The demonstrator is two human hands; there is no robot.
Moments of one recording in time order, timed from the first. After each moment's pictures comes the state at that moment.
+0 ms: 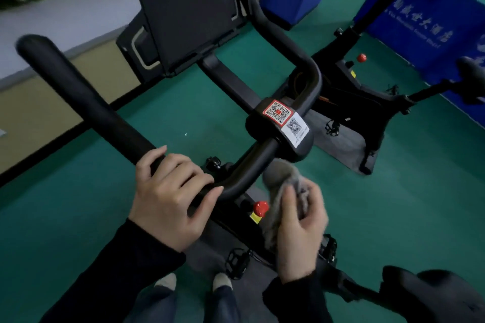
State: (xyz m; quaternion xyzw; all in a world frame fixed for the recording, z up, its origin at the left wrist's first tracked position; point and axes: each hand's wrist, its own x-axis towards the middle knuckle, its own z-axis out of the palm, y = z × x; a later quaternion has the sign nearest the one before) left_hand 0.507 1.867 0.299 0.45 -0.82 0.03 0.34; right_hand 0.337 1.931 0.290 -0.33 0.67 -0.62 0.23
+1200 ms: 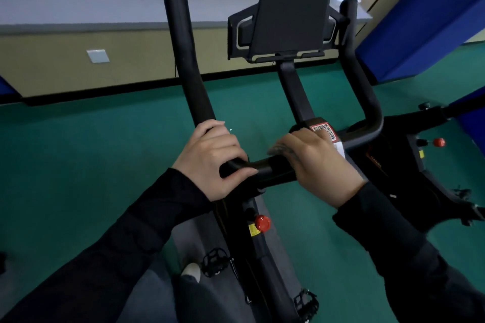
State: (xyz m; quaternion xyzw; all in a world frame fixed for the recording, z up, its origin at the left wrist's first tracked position) left_hand 0.475 1.886 0.303 0.57 -0.73 -0.04 0.38; right_hand 0.283 1.812 0.366 -0.93 0.36 0.01 0.00
